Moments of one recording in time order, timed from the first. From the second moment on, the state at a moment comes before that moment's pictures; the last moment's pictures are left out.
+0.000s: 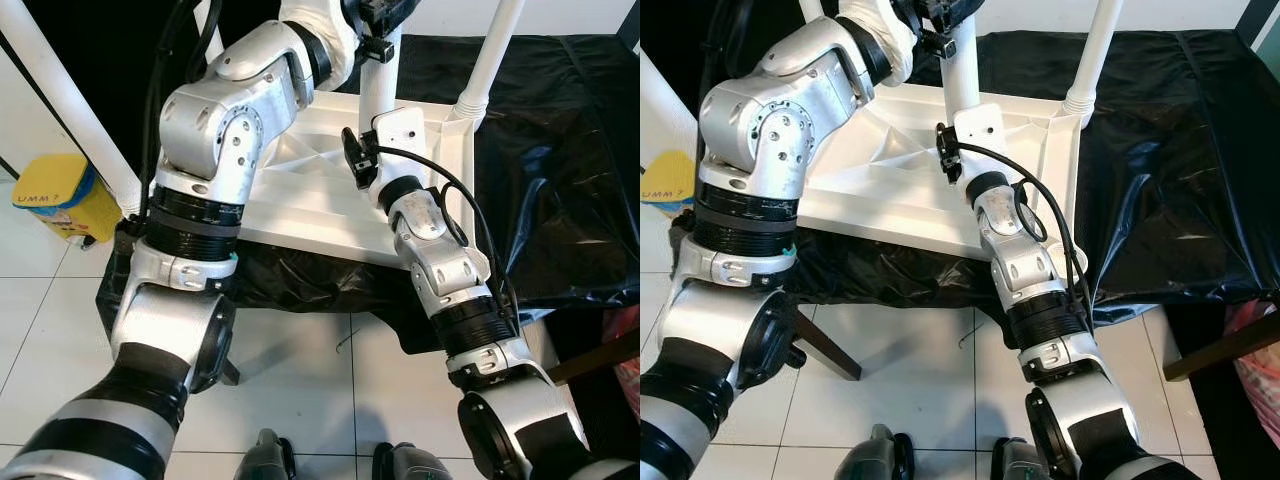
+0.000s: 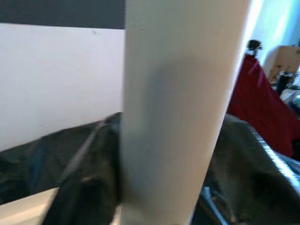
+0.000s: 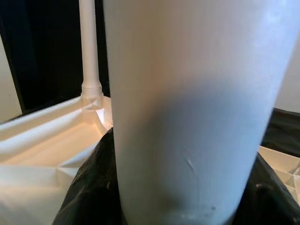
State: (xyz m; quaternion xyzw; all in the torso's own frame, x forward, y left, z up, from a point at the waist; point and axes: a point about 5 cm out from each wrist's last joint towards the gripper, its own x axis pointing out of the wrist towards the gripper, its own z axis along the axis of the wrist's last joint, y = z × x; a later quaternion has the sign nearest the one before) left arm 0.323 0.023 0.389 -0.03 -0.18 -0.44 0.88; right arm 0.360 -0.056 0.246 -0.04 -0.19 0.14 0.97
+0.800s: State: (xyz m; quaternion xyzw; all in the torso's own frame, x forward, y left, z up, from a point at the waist) left arm 0.323 0.025 0.390 -0.04 -0.19 -0.44 0.88; right arm 0.360 -0.056 0.252 -0.03 -0.19 0.13 0.97
